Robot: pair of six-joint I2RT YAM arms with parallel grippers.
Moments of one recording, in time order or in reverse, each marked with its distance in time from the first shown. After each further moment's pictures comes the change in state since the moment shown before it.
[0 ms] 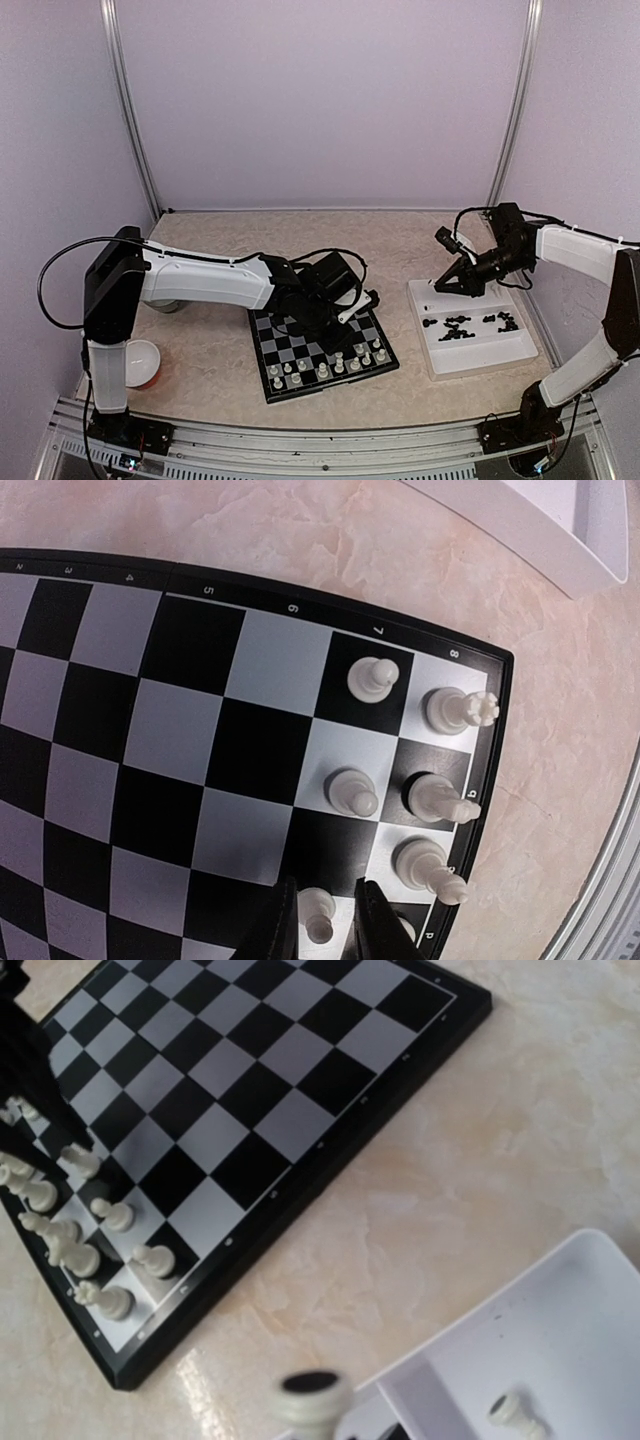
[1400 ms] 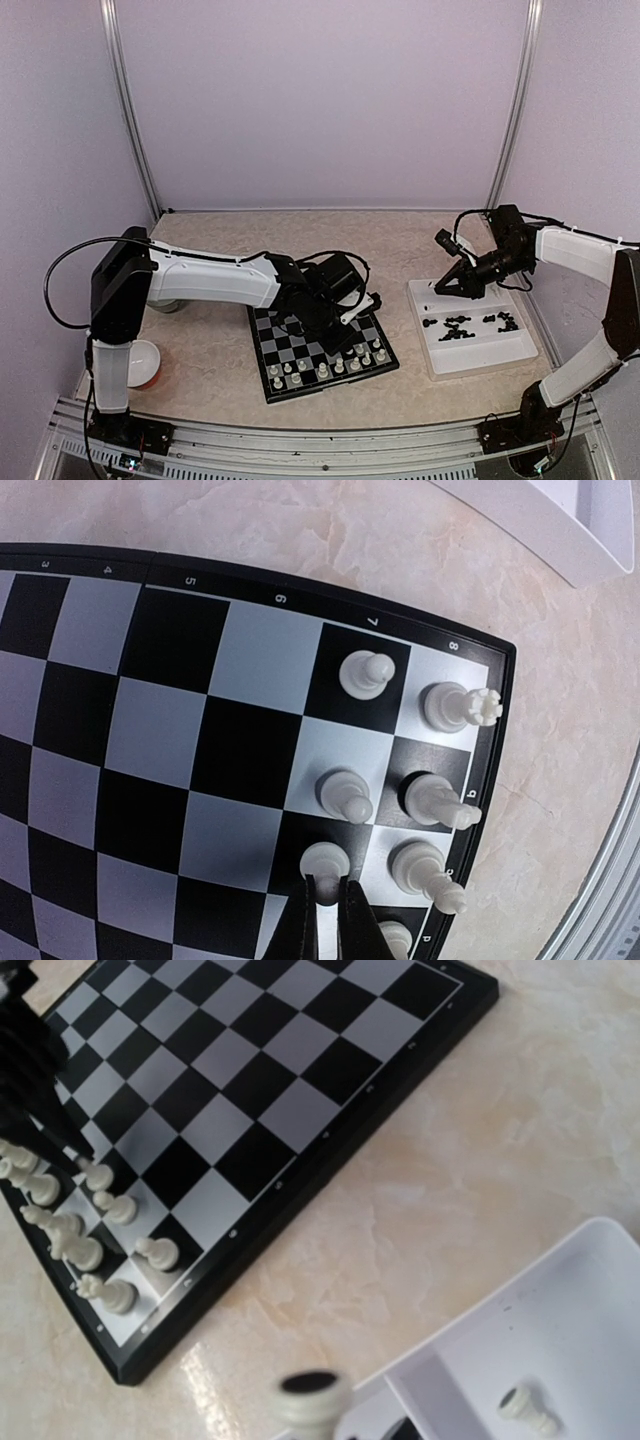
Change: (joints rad) left arm 0.000 0.032 0.048 -0.053 0.016 0.005; right arm 0.000 0.000 -0.014 0.000 -0.001 0.000
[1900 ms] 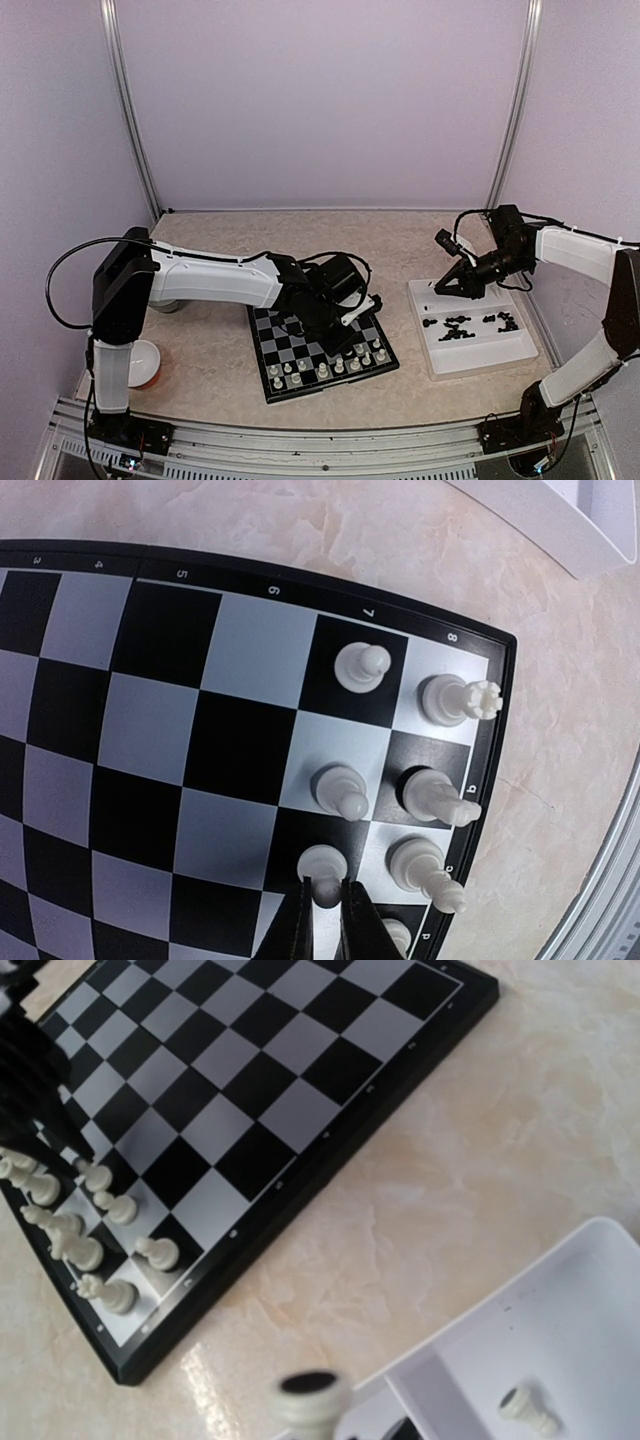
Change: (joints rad) left arm -0.004 0.013 0.016 -0.023 -0.001 0.007; right arm 0.000 0.000 0.000 0.000 0.000 0.000
